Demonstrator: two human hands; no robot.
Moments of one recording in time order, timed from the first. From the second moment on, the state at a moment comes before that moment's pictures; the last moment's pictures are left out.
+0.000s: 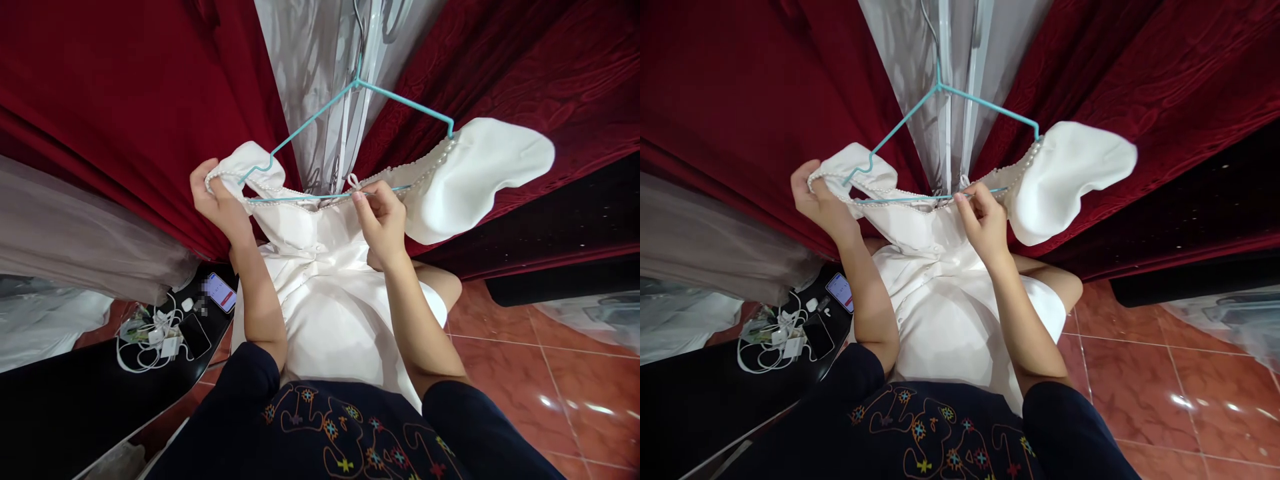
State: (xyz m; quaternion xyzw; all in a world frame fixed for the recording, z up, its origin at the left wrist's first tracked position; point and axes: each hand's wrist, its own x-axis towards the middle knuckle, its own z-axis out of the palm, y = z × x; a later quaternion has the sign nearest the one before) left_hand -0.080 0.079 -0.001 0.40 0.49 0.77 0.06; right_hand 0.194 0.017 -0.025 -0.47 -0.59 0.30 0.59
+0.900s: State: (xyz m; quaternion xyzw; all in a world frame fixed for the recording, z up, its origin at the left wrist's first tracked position) left_hand -0.019 0.023 -0.016 0.58 0.31 0.66 0.36; right_hand 0.182 0.006 -0.013 -0.49 -0.53 0.16 0.67
